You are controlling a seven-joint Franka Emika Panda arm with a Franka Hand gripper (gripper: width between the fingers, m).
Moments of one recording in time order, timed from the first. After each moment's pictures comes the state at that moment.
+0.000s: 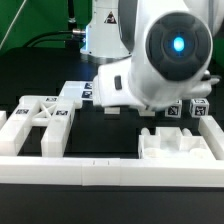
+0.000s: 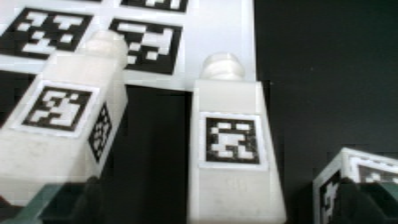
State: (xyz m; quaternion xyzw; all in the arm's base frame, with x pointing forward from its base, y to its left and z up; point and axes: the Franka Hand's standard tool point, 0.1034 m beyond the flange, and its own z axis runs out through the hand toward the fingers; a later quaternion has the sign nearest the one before) arm 0.464 0.050 0.021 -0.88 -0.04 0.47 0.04
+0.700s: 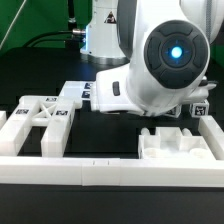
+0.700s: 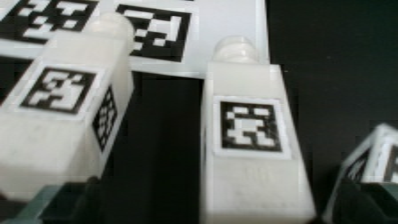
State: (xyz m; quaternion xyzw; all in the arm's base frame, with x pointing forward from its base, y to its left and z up) arm 0.456 0.045 0.013 -0.88 -0.02 0.47 0.03
